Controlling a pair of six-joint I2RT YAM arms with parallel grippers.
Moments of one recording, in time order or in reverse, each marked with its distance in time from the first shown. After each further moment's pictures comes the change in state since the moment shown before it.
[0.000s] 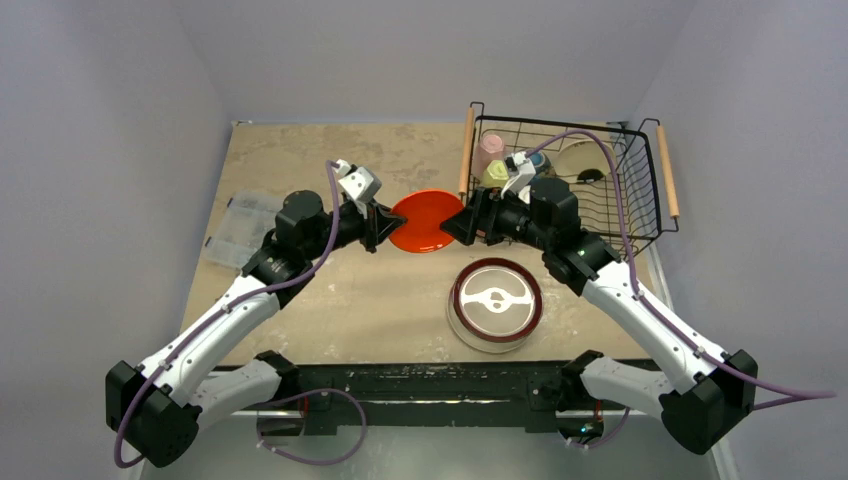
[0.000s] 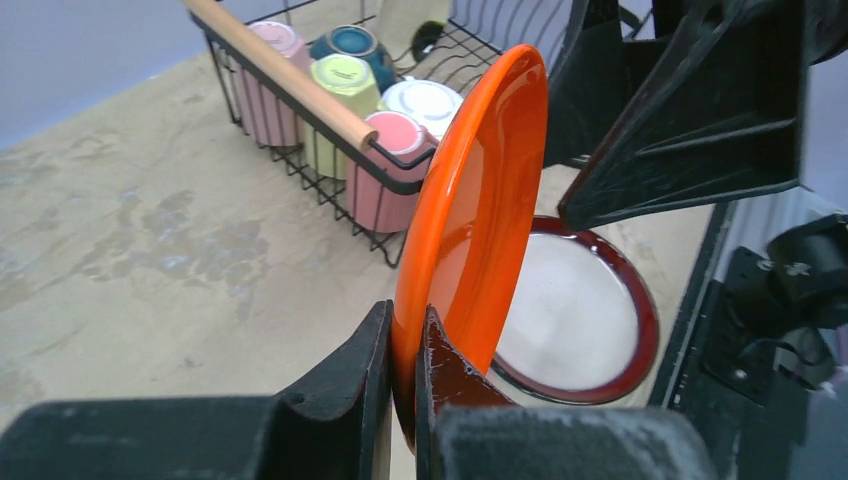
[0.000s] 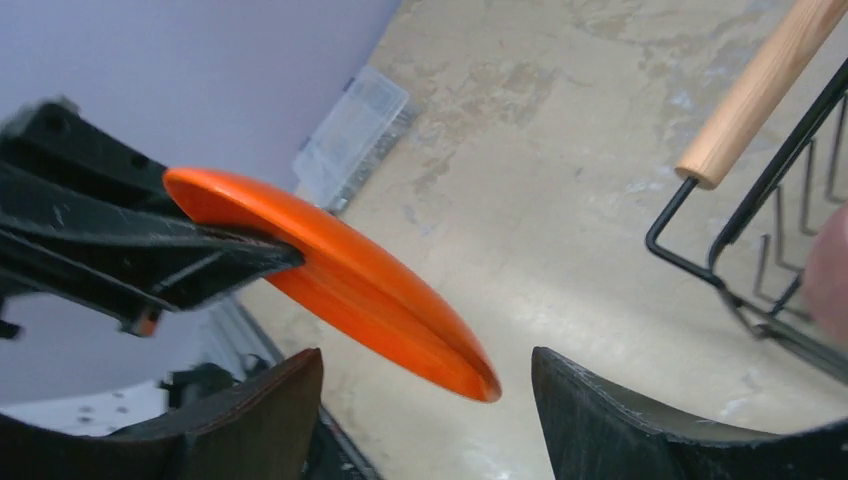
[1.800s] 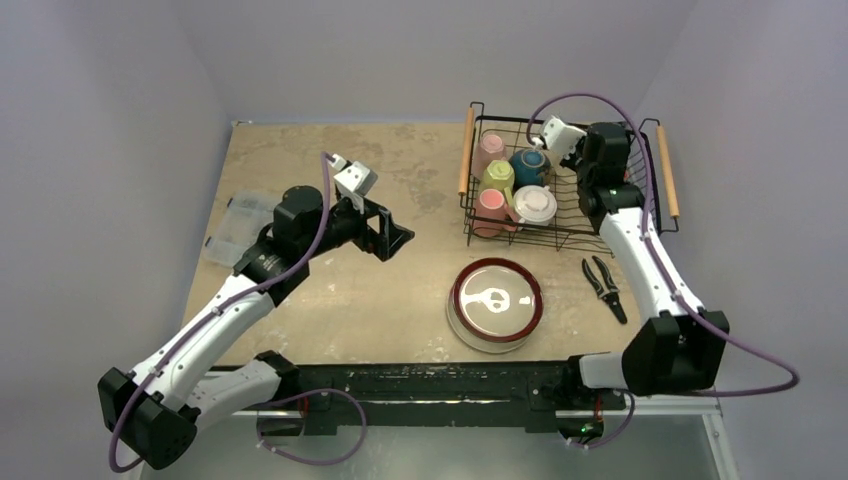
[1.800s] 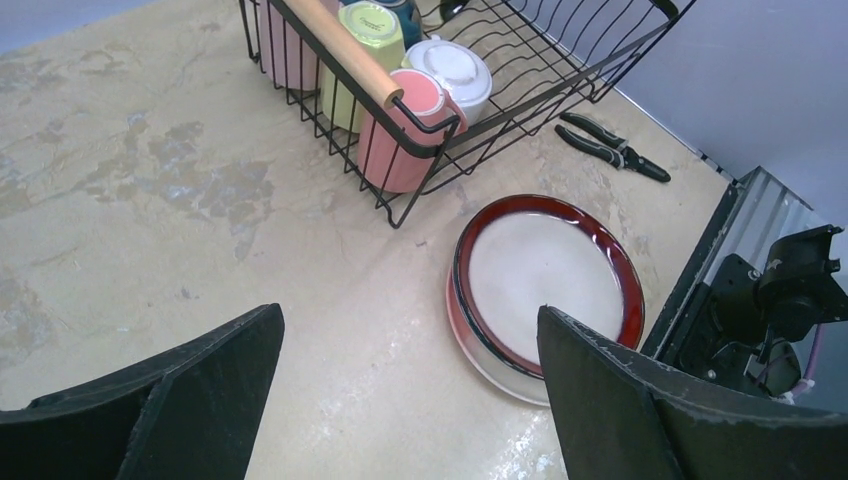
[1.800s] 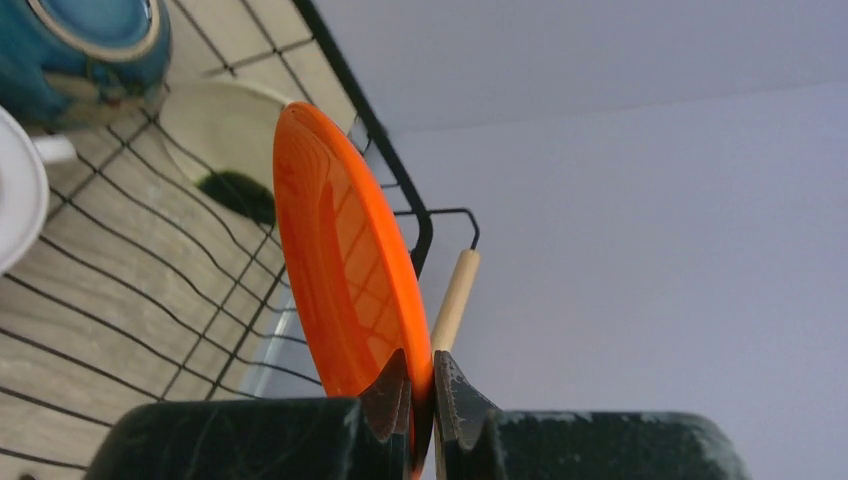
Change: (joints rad) left arm 0.000 -0.001 0.091 -0.193 -0.037 -0.088; right arm -0.429 0.209 0.236 -0.055 0.683 -1.725
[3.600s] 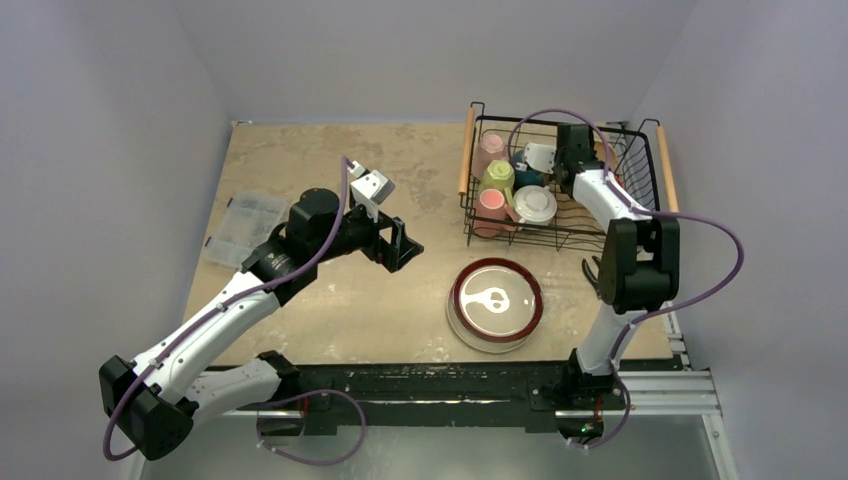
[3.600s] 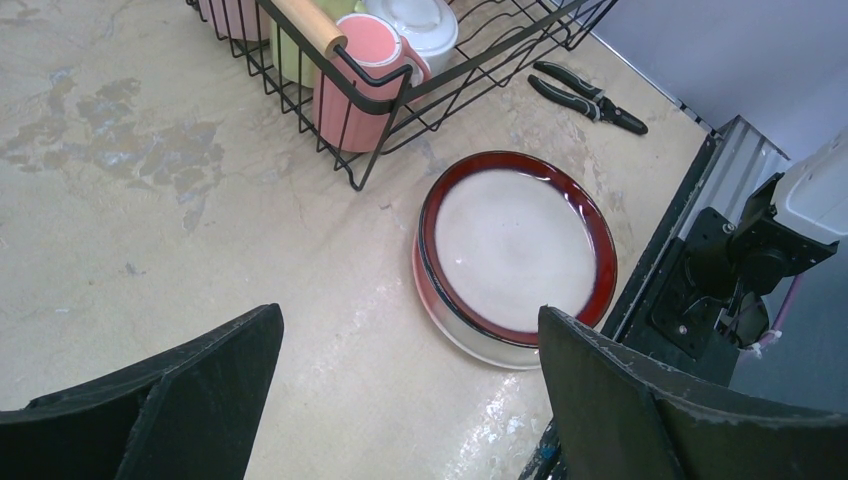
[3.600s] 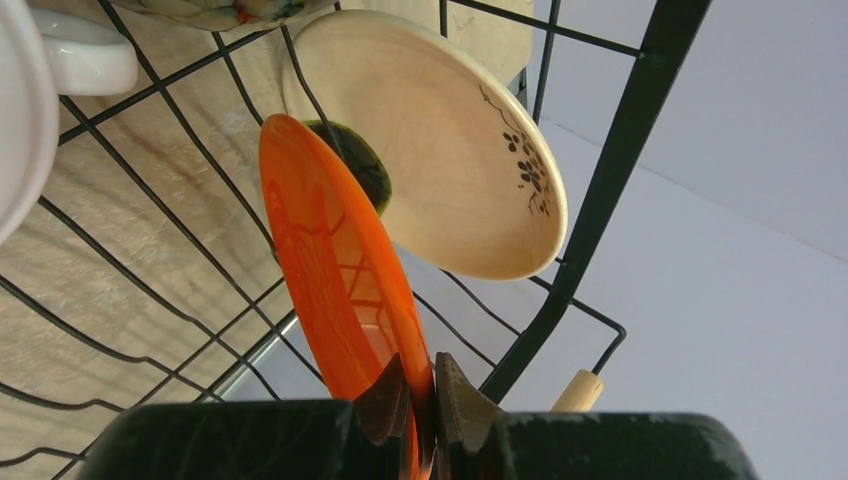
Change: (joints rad) left arm -0.089 0.040 0.037 -0.093 -0.023 0.001; right arm -0.059 0.519 0.166 -0.055 0.074 -0.303
